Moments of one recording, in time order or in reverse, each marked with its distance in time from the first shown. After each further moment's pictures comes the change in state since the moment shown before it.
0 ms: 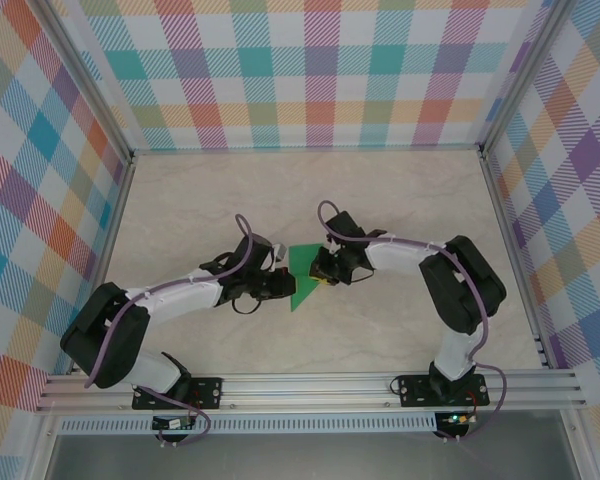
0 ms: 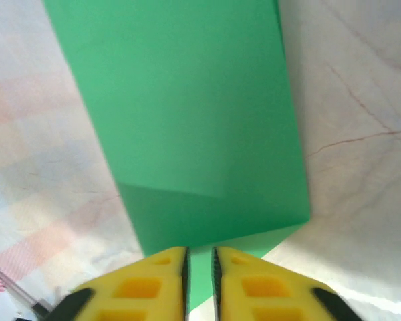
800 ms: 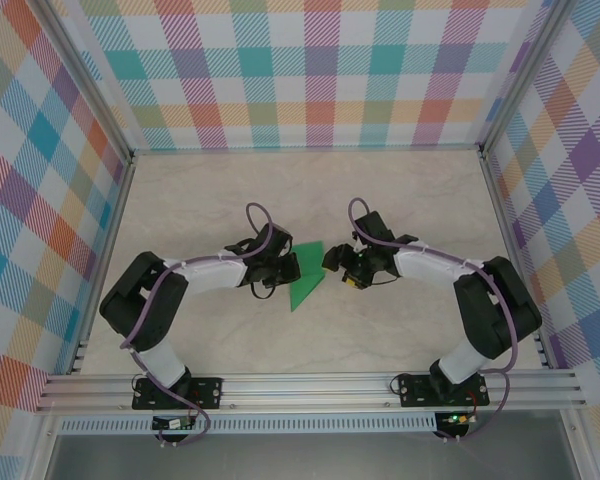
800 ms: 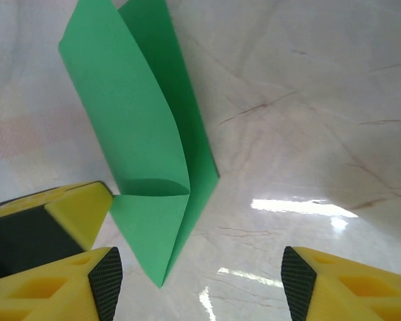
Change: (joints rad) left arm -0.002 0.267 0.187 -0.039 -0.195 -0.085; right arm -0.098 -0.183 -0.159 0.021 -0.020 0.023
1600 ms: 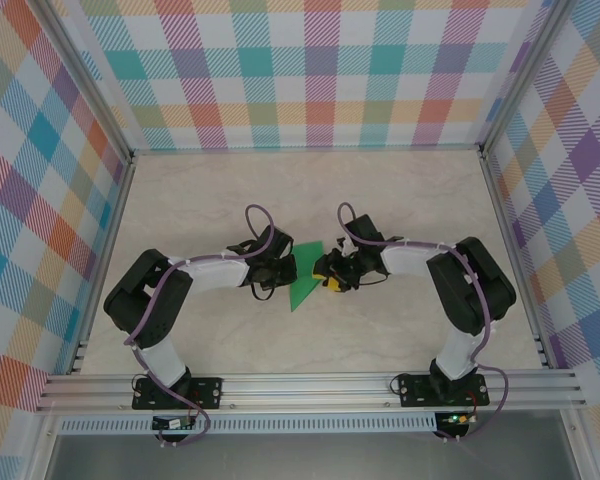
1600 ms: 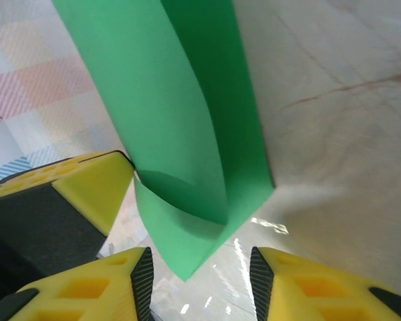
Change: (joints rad) left arm 0.000 0.021 -0.002 -0.020 -0.051 -0.015; right arm 0.000 0.176 0.016 0.154 -0.239 0.013
